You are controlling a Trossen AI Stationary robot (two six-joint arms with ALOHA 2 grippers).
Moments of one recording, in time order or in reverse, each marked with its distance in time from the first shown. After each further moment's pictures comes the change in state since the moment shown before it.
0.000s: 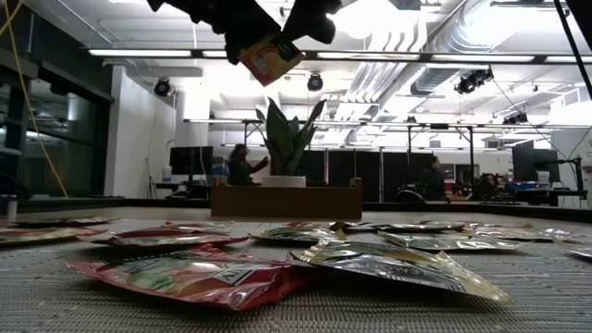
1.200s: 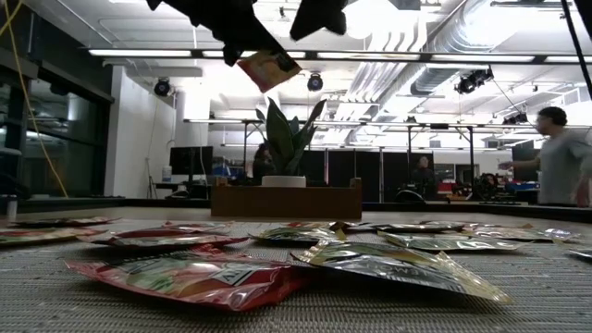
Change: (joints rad) left arm 0.004 -0.003 0.000 -0.014 -0.135 0.047; right arm -0.006 -0.060 -0.001 -0.031 0.140 0.073
